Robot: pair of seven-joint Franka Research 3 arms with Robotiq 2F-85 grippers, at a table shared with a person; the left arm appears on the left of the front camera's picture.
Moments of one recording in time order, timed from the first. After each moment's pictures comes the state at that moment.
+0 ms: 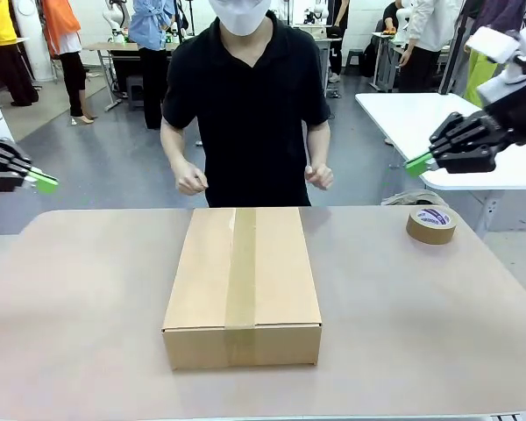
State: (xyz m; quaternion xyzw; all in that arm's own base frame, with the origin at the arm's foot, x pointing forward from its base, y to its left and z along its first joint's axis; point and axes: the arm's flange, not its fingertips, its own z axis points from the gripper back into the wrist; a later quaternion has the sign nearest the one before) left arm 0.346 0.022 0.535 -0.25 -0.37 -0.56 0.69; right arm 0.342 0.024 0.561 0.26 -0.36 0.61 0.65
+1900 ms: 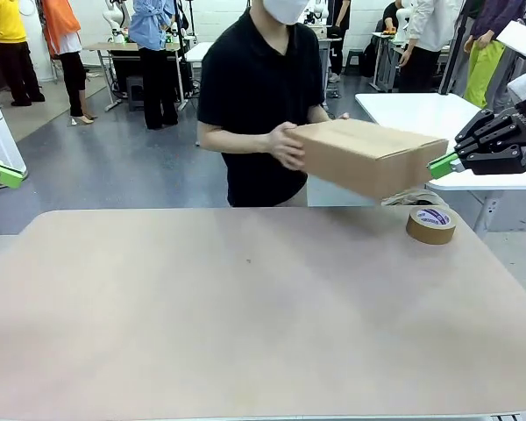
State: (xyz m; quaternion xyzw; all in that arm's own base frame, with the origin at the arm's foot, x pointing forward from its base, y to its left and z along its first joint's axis) left arm 0.315 0.031 0.557 -0.23 -0.38 -0.56 0.70; right arm 0.324 0.012 0.569 0.24 -0.35 0.61 0.67
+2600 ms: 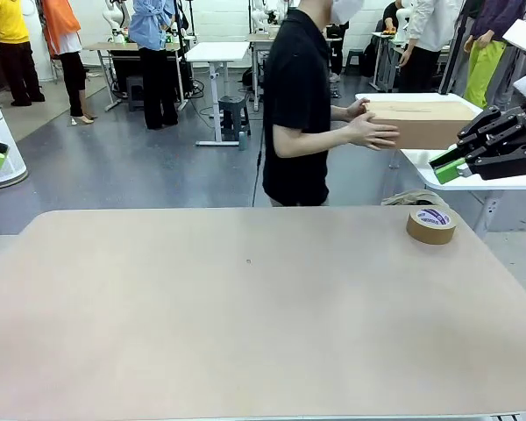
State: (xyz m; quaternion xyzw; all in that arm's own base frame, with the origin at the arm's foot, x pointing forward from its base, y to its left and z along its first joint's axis) left arm 0.307 0.037 0.593 -0.22 -0.40 -0.55 0.70; right arm 0.315 0.008 0.570 0.25 -0.36 0.60 0.67
